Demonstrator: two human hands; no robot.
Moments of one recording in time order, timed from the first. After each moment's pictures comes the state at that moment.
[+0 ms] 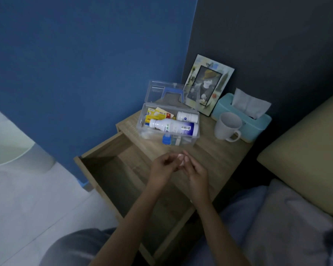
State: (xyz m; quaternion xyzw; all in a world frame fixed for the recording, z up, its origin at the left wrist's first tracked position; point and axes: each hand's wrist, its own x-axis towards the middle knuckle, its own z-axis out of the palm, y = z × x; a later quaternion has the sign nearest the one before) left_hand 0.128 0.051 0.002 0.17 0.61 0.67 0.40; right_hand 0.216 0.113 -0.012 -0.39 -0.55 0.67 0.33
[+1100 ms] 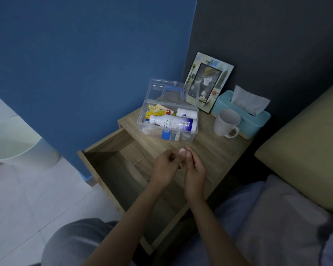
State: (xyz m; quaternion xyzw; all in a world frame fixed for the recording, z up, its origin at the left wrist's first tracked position) left_hand 0.147 0.050 0.022 0.25 0.72 0.57 0.31; right_hand 0.219 0.095 0.004 -0.40 -0.55 0.62 0.39
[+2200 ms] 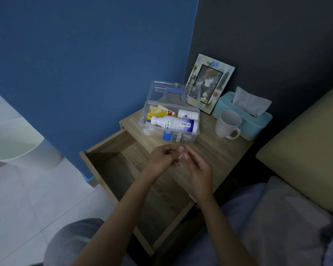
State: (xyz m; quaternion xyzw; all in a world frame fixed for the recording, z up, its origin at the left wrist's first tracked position) left_hand 0.118 0.049 0.042 0.23 0.70 0.55 0.40; right_hand 0.231 0.113 0.002 -0.33 -0.57 0.67 0.34
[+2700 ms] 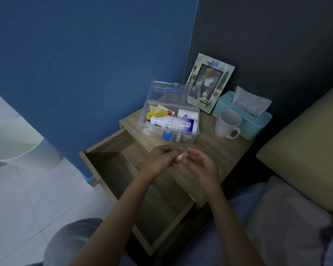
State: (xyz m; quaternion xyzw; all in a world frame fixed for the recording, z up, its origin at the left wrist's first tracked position) left_hand 0.117 0.048 0.048 0.21 0.70 0.53 0.42; right_hand 0.243 0.132 0.014 -0.29 -0.58 0.71 0.28
